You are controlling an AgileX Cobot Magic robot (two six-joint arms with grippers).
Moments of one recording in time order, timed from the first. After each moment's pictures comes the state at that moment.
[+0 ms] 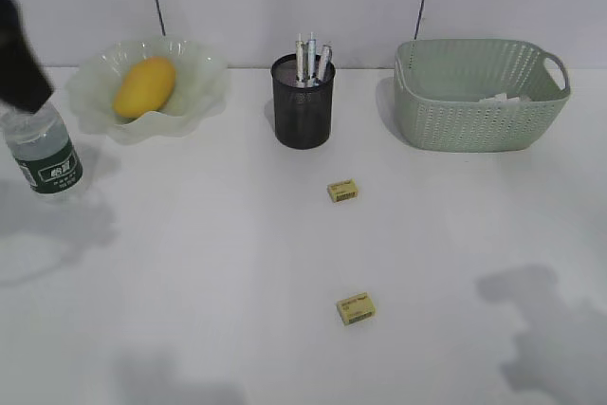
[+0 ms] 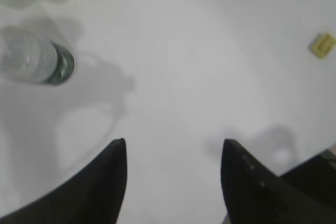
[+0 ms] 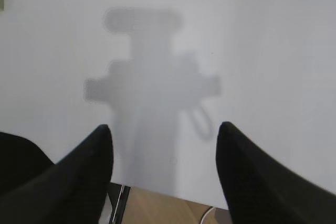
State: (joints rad) left arm -0.46 1.28 -1.27 -0.01 1.22 0.06; right arm 0.27 0.67 -0.54 -0.06 0.95 -0.01
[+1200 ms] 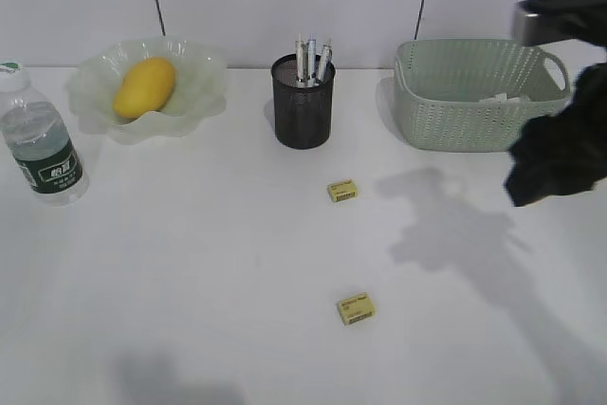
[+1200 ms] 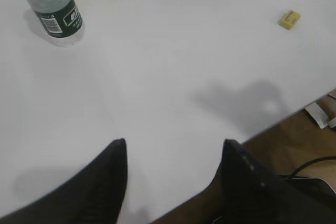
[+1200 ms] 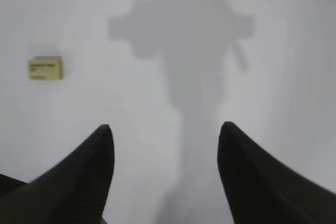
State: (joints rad) left arm -0.46 0.11 -0.58 -0.03 1.23 0.04; right arm 0.39 1.37 -0.96 0.02 0.89 0.03
